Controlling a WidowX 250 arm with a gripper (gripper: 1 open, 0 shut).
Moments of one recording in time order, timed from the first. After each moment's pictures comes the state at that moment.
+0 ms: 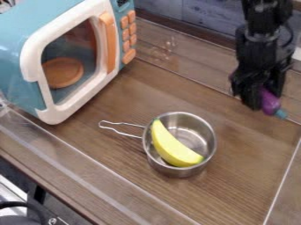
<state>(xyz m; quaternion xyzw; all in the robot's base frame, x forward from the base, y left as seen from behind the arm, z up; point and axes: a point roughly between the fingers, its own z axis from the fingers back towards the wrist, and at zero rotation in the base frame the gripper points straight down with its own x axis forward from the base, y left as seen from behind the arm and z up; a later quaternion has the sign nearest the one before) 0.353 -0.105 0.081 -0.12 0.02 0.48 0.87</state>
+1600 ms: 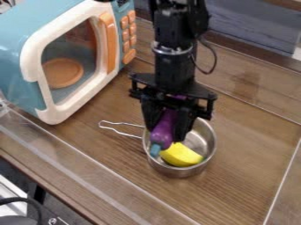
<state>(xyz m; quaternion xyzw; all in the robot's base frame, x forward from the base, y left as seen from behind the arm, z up) 0.222 -0.034 0.083 -0.04 0.06 0.04 1.00</state>
